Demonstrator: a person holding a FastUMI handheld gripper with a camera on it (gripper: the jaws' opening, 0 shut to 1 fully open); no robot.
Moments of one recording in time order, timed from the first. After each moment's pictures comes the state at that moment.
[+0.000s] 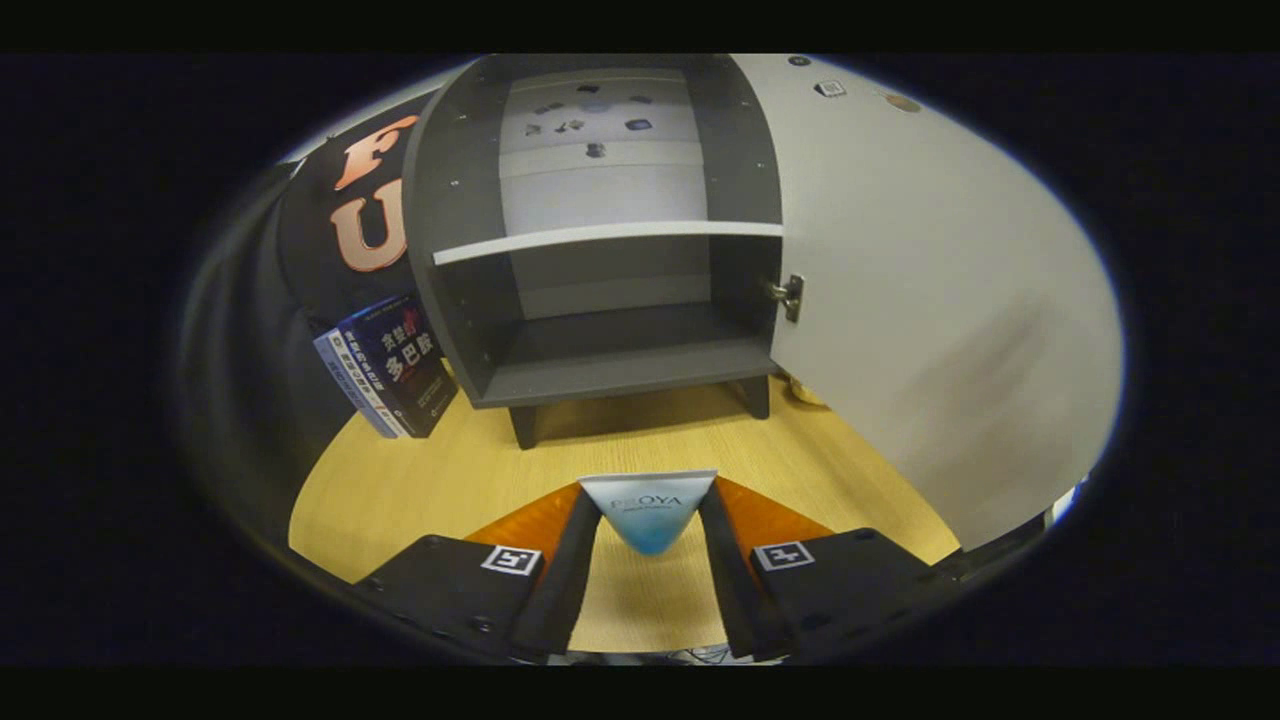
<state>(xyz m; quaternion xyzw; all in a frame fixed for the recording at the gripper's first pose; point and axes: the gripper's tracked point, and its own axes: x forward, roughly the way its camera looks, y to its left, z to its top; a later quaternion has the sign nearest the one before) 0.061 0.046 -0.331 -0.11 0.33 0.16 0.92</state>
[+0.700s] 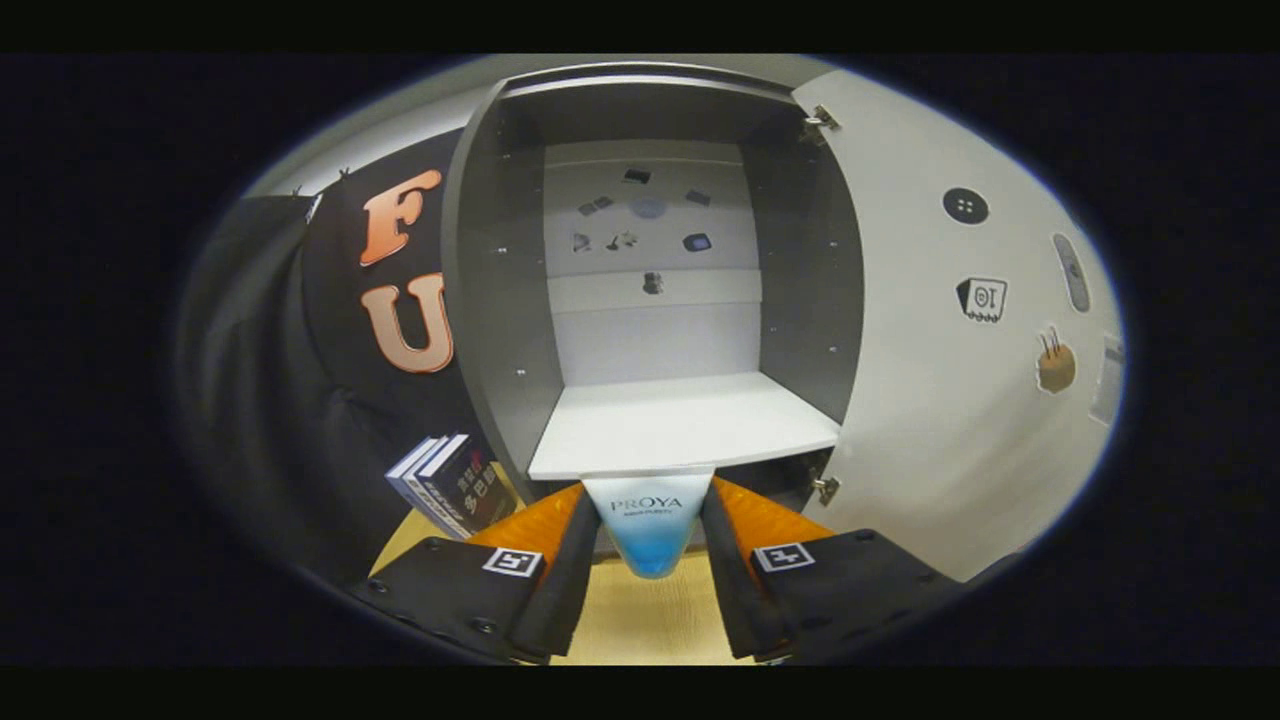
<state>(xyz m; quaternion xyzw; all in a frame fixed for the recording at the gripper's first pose) 0.144 0.177 -0.133 -0.09 0.23 0.20 0.95</state>
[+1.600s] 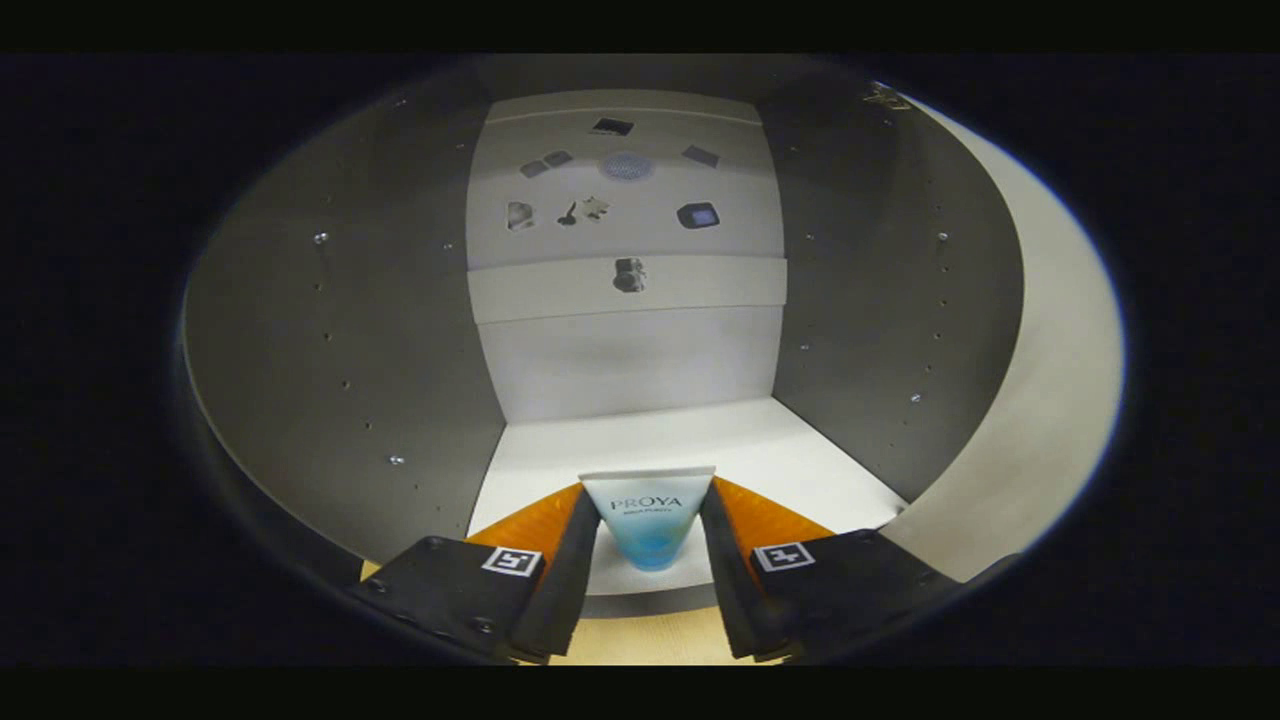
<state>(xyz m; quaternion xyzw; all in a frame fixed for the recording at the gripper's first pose) 0.307 0.229 -0.182 -0.11 0.26 0.16 0.94</state>
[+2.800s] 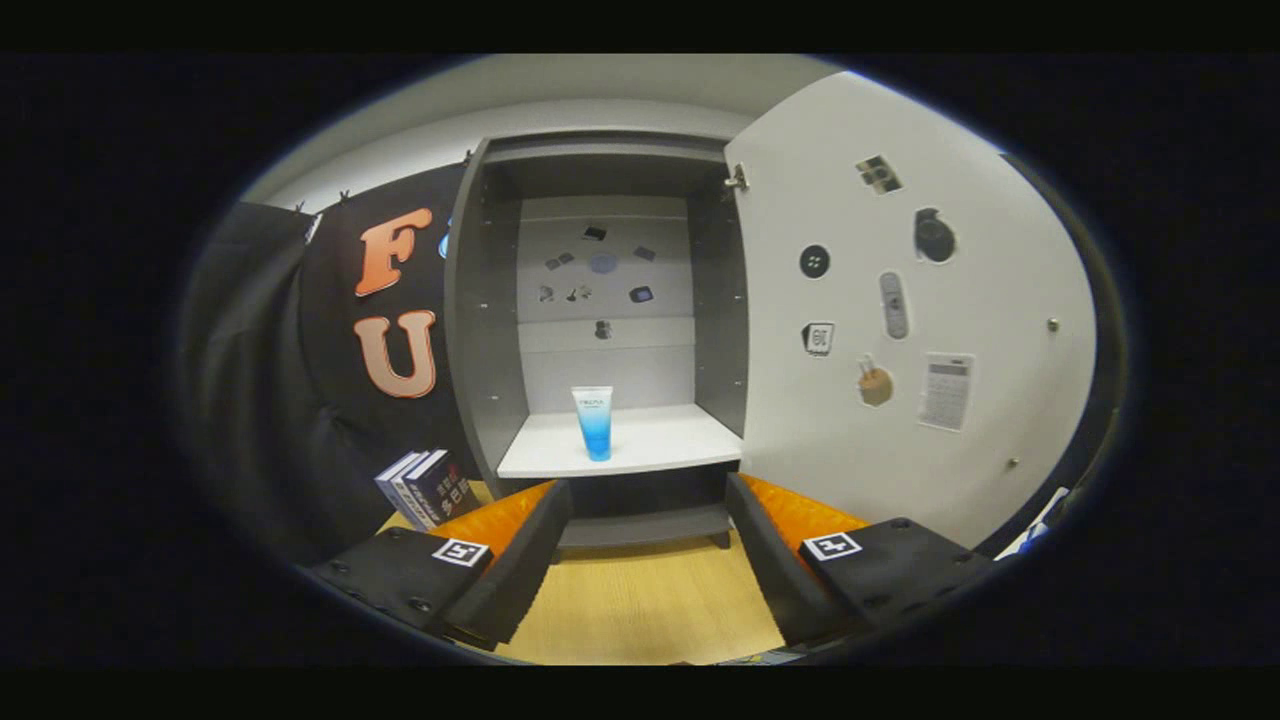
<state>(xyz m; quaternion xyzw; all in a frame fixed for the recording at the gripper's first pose) 0.052 0.059 -0.069 -0.10 0.15 0.17 0.97</state>
